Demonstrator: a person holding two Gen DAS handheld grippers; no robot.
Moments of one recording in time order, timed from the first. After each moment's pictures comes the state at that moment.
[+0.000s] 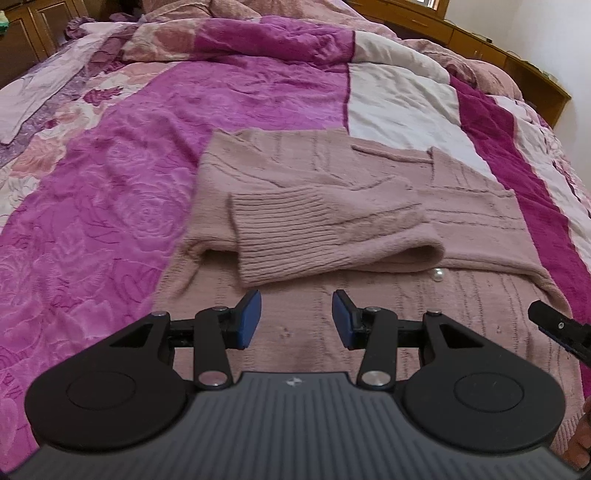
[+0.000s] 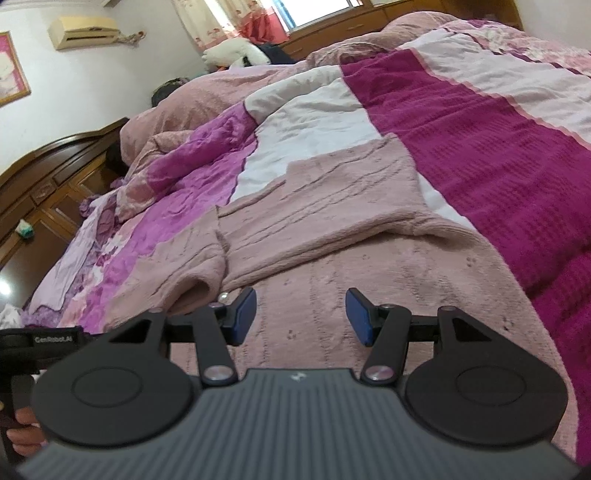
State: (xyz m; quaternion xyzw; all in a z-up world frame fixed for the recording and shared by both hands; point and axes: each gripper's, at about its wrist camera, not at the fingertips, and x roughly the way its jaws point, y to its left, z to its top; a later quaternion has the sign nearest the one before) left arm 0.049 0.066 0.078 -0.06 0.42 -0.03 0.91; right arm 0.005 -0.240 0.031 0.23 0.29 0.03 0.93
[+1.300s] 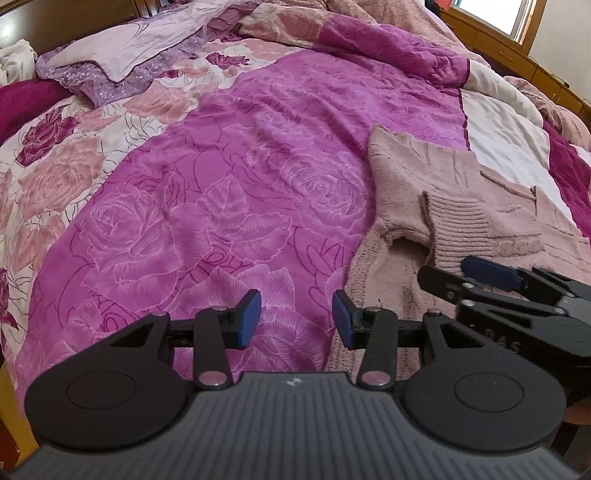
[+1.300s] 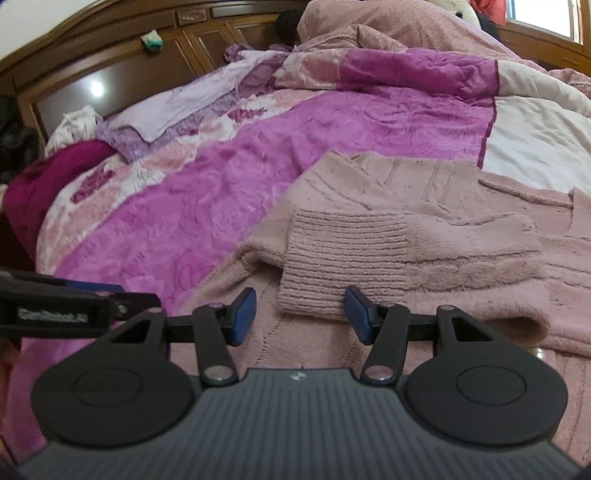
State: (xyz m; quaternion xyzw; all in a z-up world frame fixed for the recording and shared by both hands) left arm 0.016 0.180 0.058 -0.12 0.42 0.09 0.89; right arm 0.092 -0.018 0.028 -0.03 0.35 0.27 0.90
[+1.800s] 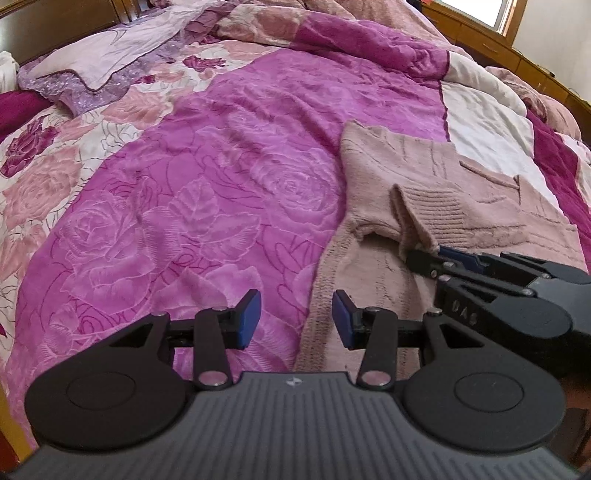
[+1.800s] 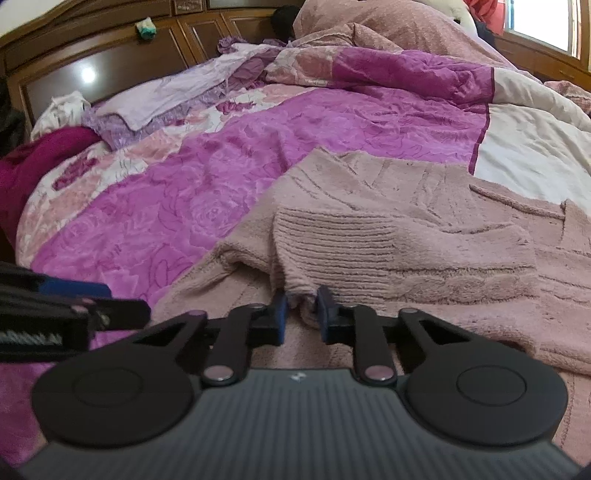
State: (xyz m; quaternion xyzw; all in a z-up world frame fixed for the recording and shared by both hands) left arm 0.021 0.161 0.060 -0.11 0.42 0.06 0.90; right arm 0.098 -0.017 0.026 -0.05 0.34 0.25 0.90
